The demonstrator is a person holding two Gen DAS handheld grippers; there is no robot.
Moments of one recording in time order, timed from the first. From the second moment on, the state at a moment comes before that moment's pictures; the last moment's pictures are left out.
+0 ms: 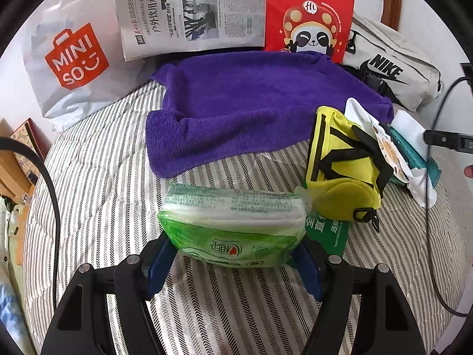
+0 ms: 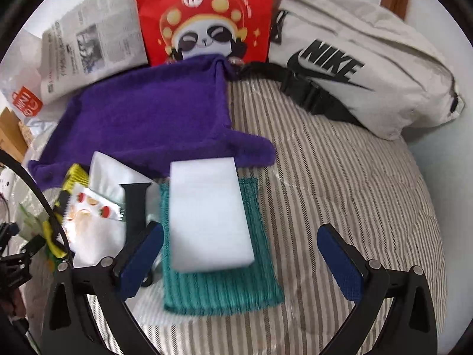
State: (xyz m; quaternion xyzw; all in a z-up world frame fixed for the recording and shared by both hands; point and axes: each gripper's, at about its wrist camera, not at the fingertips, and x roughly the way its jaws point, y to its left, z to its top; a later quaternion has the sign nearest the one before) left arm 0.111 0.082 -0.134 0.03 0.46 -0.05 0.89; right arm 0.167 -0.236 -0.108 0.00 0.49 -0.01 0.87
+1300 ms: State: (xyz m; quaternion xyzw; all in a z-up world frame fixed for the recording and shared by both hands) left arm 0.161 0.108 -0.059 -0.03 0.45 -0.02 0.89; right arm 0.254 -0.186 -0.049 -0.02 0.45 0.10 0.89
